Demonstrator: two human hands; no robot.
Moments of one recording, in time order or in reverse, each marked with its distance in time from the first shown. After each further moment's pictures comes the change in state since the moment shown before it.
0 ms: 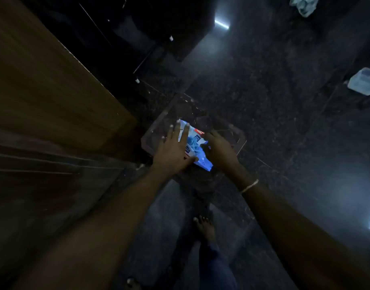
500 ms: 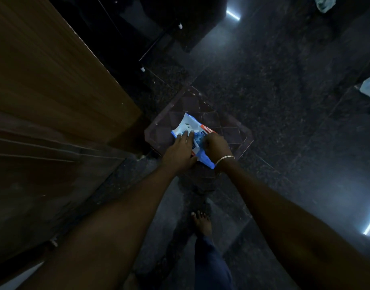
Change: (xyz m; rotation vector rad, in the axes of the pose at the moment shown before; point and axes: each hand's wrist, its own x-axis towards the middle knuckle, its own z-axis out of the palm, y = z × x) left_hand 0.010 -0.008 0.051 -0.086 -0.228 -0.105; right_hand 0.024 -0.001 0.031 -0.110 -0.178 0.080
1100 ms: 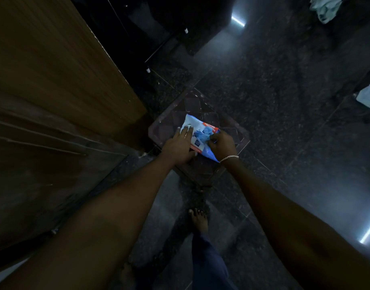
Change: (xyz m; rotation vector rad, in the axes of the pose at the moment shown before) left_hand -0.014 0.006 -0.033 0.022 -0.051 -0.006; right_hand -0.028 -0.001 -0.033 0.193 0.107 0.071
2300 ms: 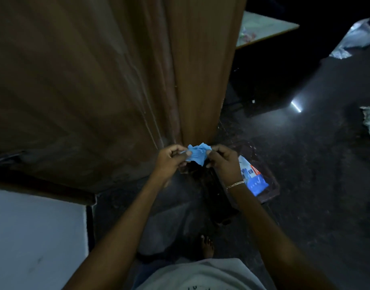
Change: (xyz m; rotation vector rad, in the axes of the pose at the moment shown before) left_hand -0.377 -0.038 -0.162 -1.536 0.778 -0.231; right_hand -0.190 -0.298 -0.075 0.917 -0.319 -0.316
